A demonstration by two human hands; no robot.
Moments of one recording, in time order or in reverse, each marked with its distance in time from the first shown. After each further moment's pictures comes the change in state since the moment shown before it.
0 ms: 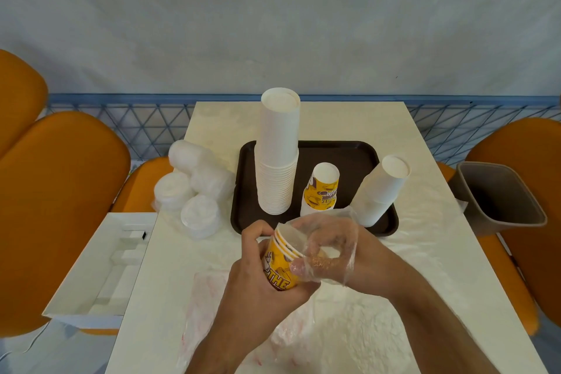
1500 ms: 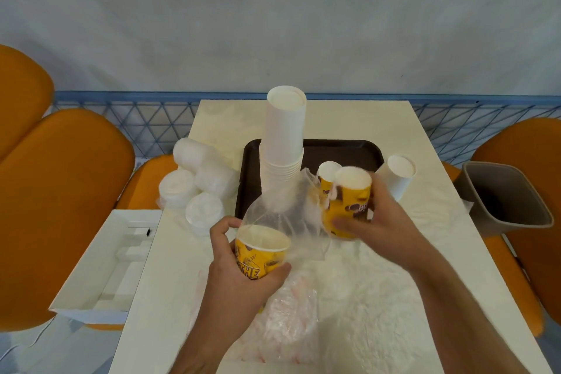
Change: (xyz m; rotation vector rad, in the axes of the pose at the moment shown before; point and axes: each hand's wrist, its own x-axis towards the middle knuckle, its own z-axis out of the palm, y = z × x) left_hand -0.003 -0.010 -0.022 -0.162 0.167 -0.091; right_hand 0.002 0.024 -0.024 0.274 0.387 0.253
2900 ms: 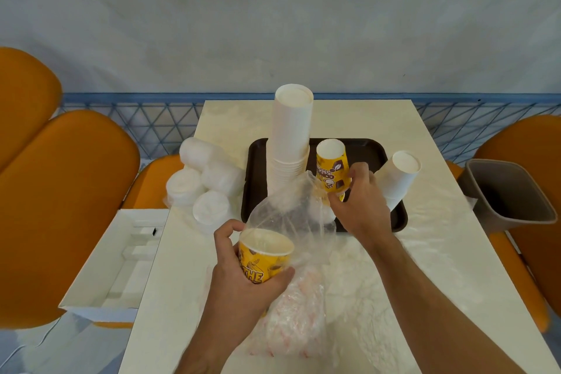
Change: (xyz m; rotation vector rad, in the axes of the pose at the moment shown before) left_hand -0.011 -0.005 -0.012 0.030 -0.028 -0.017; right_hand 0.054 0.049 0.045 -0.545 0.426 0.033
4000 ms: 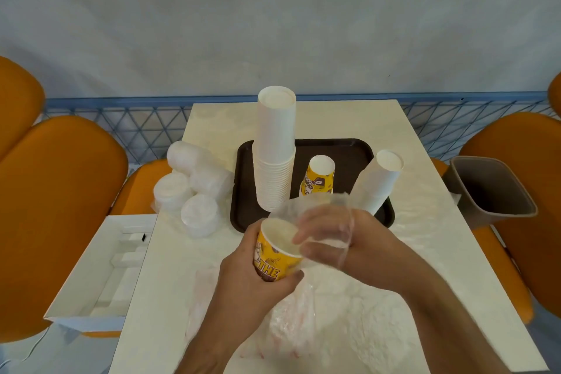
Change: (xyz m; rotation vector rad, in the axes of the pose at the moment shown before) left_hand 0.005 0.012 0.019 0.135 -0.136 0.036; right_hand -0.067 -0.050 -0.098 0.423 -0.636 -0.303
